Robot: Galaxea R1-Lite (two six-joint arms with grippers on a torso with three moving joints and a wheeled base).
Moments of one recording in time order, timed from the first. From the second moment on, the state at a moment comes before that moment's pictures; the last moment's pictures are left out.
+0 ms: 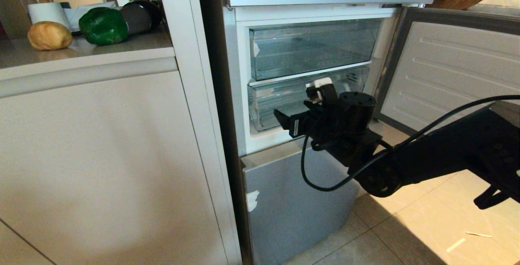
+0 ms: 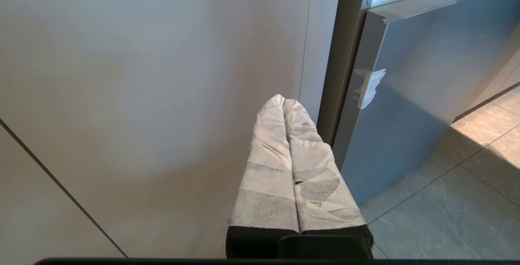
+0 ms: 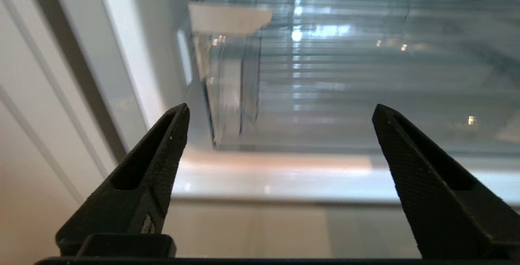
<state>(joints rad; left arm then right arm) 0.00 0.00 0.00 -0.03 0.00 0.00 0.55 2.15 -1.23 -1.03 -0.09 -0.05</state>
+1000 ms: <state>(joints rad) 0.00 0.00 0.00 -0.03 0.00 0.00 0.55 2.35 -1.58 -0.91 -0.09 -0.08</state>
